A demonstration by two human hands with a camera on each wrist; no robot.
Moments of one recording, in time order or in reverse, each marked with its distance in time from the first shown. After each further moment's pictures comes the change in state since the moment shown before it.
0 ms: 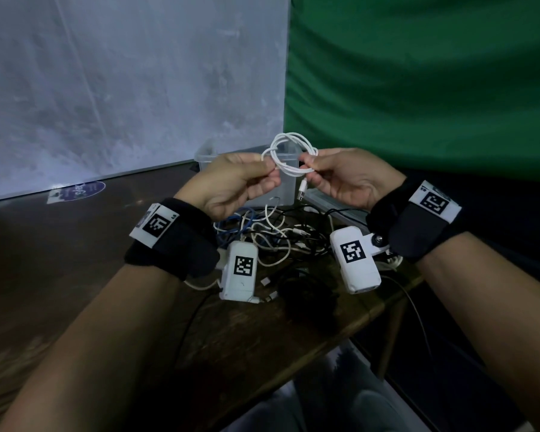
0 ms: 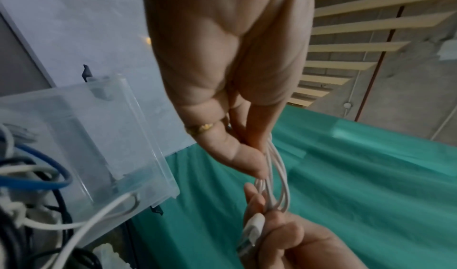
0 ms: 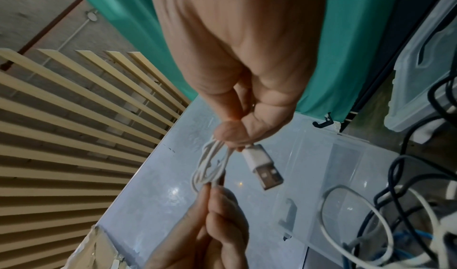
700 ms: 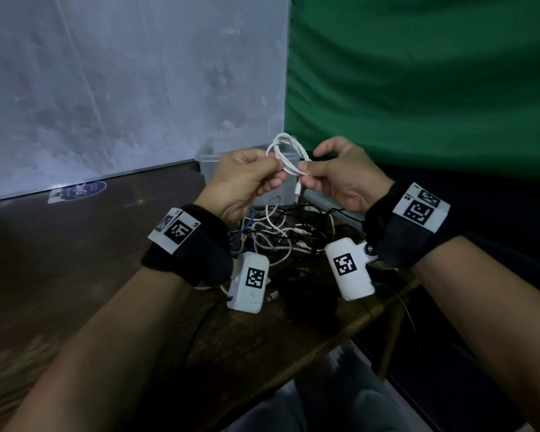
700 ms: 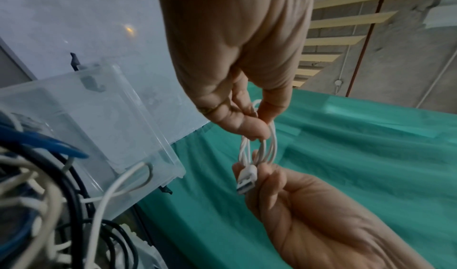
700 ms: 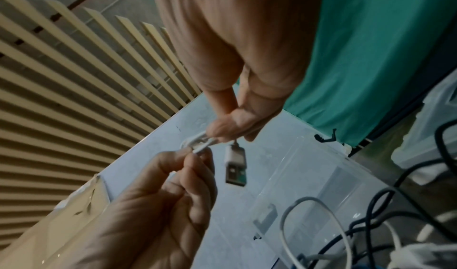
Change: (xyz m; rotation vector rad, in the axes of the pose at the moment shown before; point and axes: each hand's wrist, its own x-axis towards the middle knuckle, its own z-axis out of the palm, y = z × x) left_hand 0.001 -0.008 0.022 0.066 0.181 0.131; right_hand 0.003 0.011 0.007 -0.154 0.179 -0.168
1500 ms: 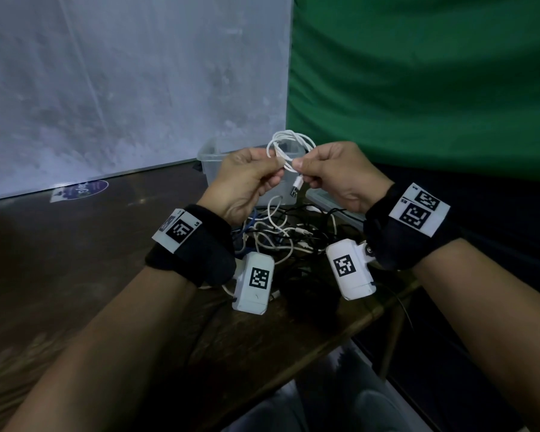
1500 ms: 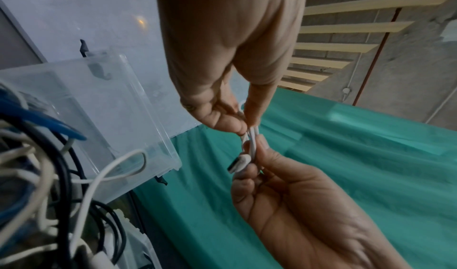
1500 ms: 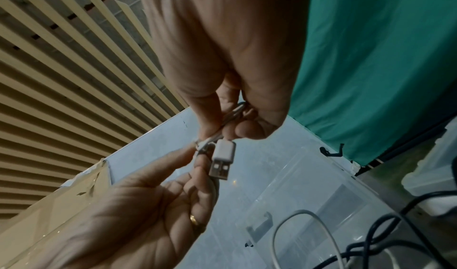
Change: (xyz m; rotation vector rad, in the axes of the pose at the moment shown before) left_hand 0.004 -0.004 -0.002 -0.093 0.001 -0.004; right_hand 0.005 0.007 0.005 -0.256 -0.078 -0.209
